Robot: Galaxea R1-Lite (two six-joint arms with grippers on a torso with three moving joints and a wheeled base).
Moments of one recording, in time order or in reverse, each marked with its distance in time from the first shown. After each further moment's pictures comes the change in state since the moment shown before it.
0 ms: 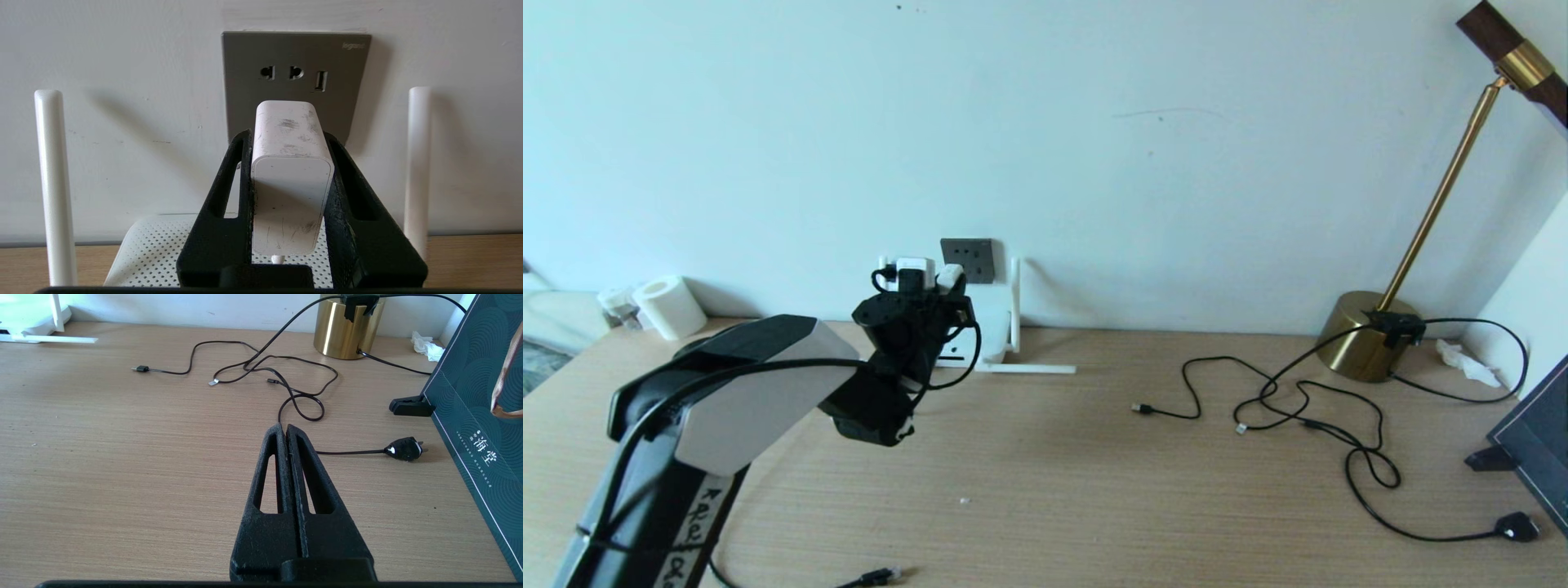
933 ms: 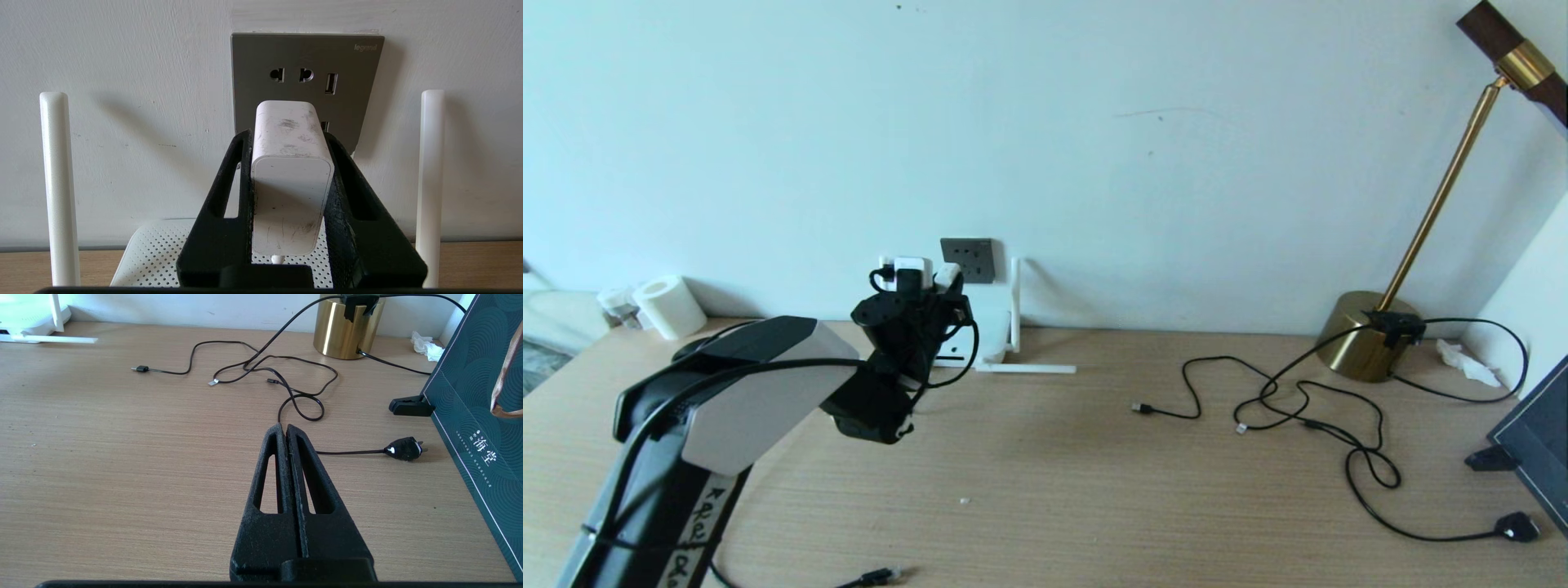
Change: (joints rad) left arm 0.009 0.018 -0.029 0.001 -0.003 0.000; right arm 0.000 0.000 0.000 0.000 0.000 0.000
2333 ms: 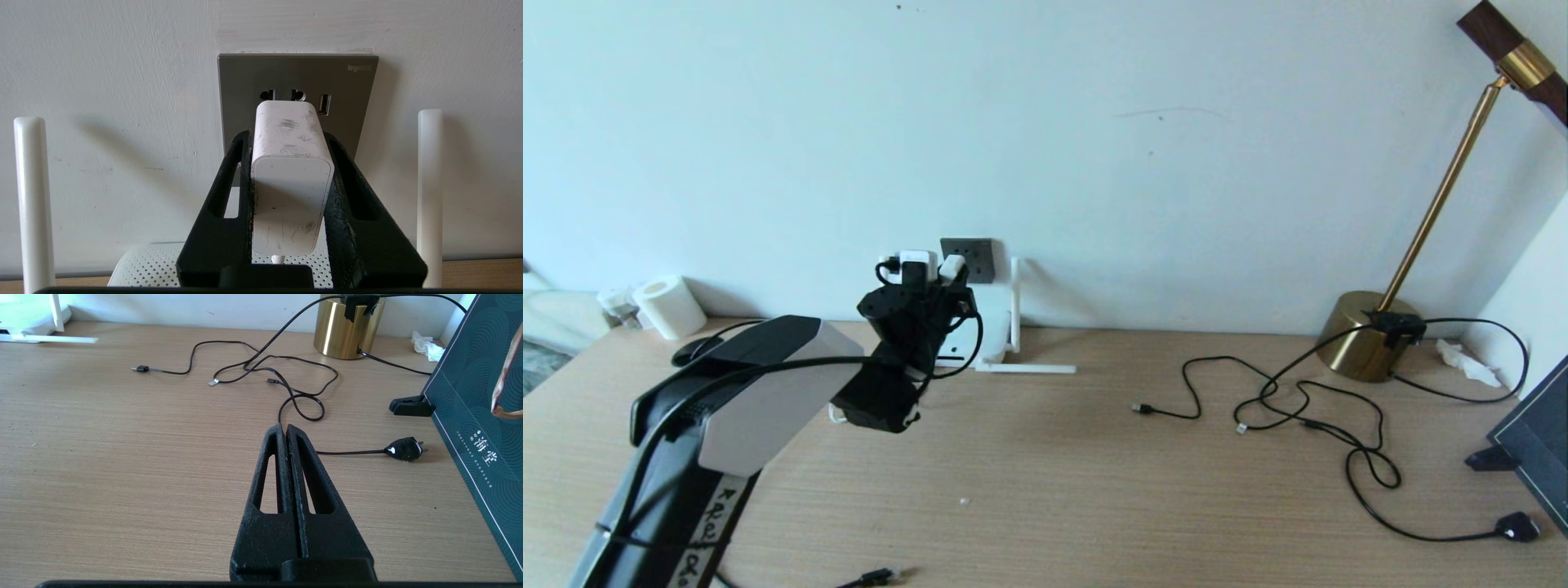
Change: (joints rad) left arm 0.000 0.034 -0.111 0.049 -0.019 0.000; right arm 0.000 0.000 0.000 0.000 0.000 0.000
